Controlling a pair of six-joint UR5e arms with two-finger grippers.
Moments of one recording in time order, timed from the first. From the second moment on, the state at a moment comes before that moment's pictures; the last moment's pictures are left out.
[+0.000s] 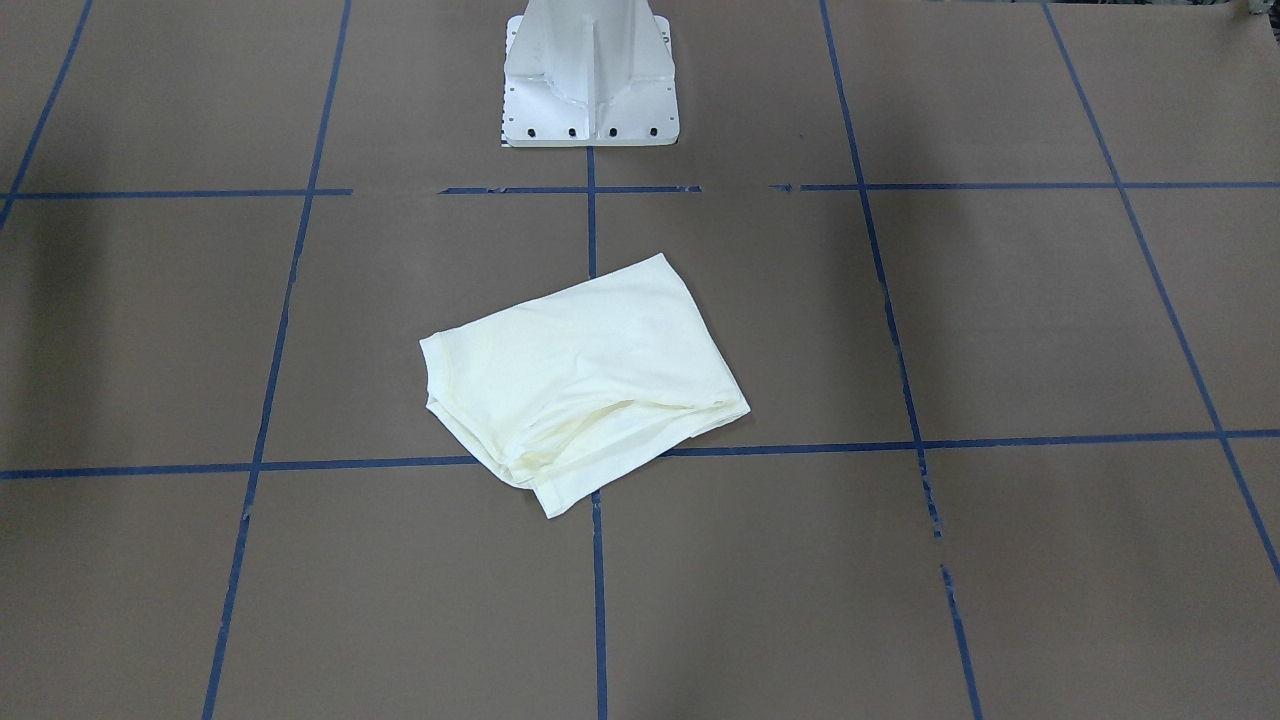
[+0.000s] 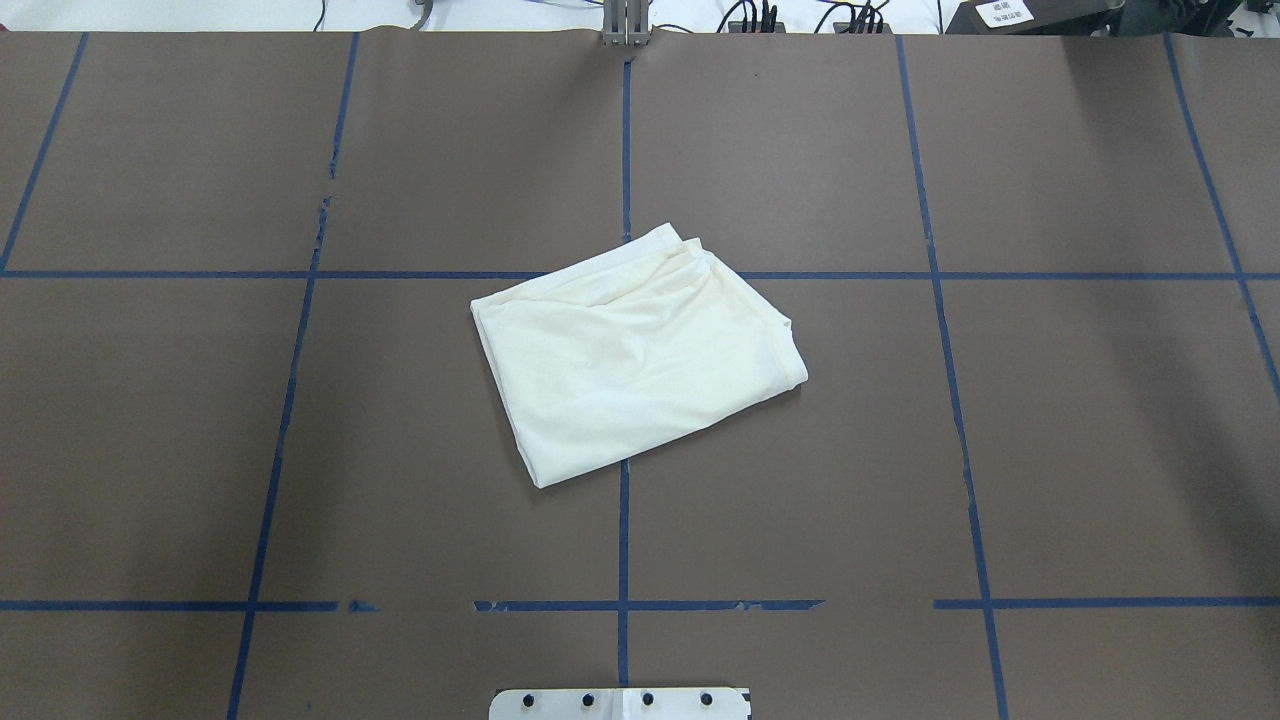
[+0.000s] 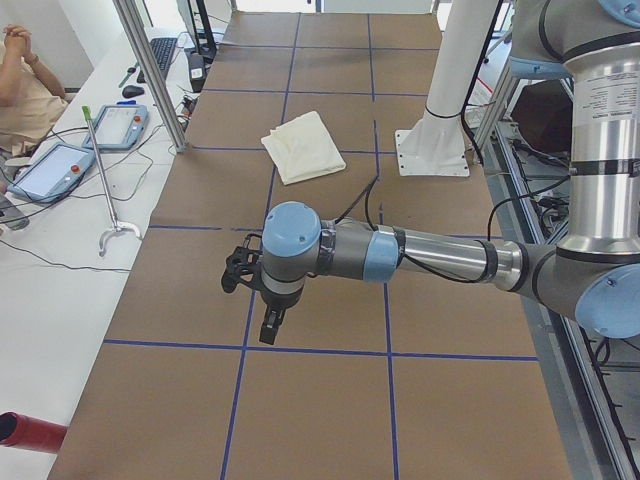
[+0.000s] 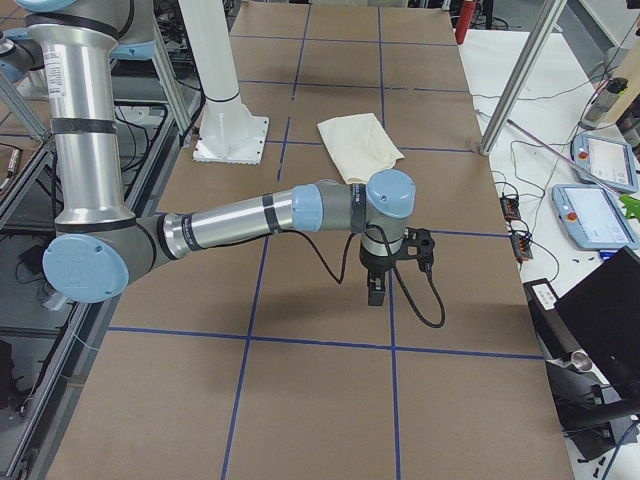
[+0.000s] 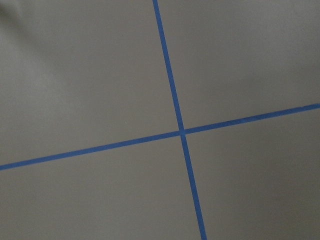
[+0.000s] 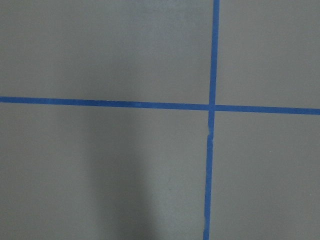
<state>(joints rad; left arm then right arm) -1.69 -1.45 -1.85 -1.58 -2.36 0.16 1.50 -1.55 1.79 -1.77 2.35 0.05</state>
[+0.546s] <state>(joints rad) -1.67 -1.40 -1.88 -1.58 -2.35 0.17 1.48 -1.60 1.76 -1.69 2.43 0.05</state>
